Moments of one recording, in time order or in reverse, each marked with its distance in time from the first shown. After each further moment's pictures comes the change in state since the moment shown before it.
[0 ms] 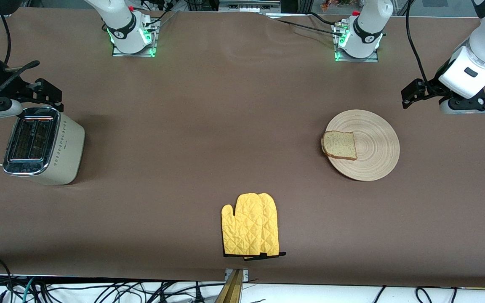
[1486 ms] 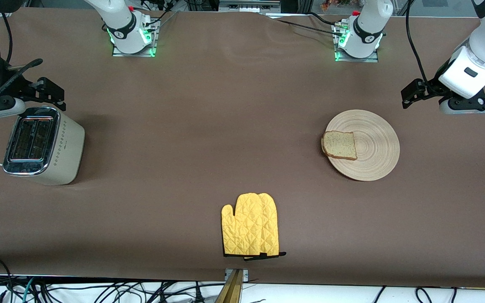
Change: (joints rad) left arm 0.000 0.000 0.000 0.000 0.000 0.000 0.000; right arm 0.005 -0.001 0.010 0.003 -0.003 -0.005 0.000
